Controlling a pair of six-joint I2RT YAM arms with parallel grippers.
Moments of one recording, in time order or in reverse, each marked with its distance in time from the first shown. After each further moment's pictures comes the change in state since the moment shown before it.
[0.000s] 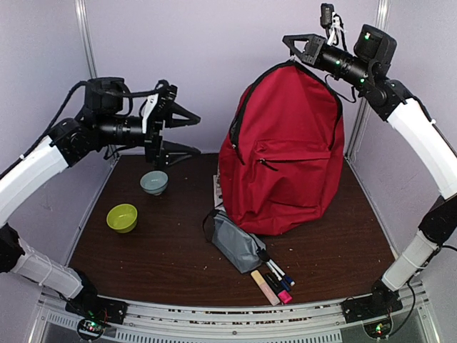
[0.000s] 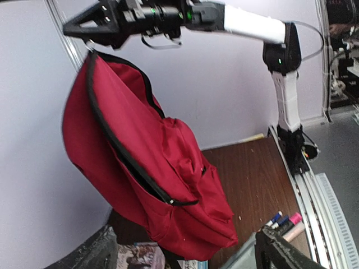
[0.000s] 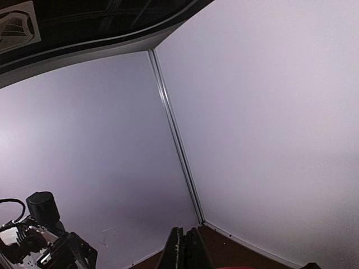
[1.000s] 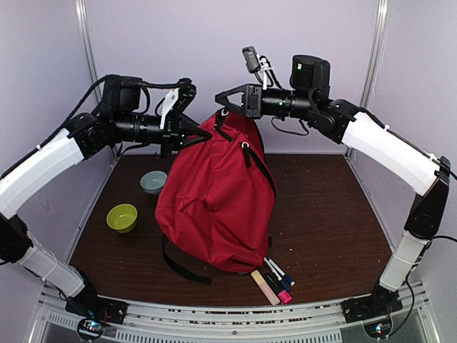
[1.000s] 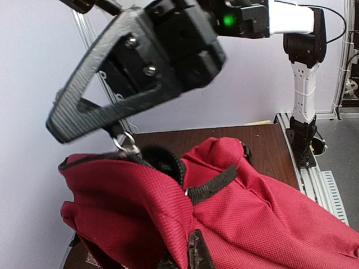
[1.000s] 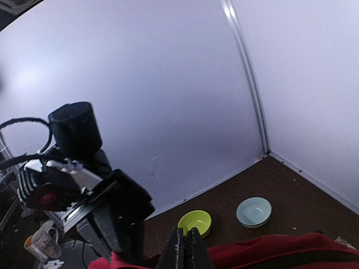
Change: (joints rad) left arm -0.009 0.112 0.066 -0.020 -0.084 -0.061; right arm 0.246 0.138 -0.121 0.002 -0.194 -0.050
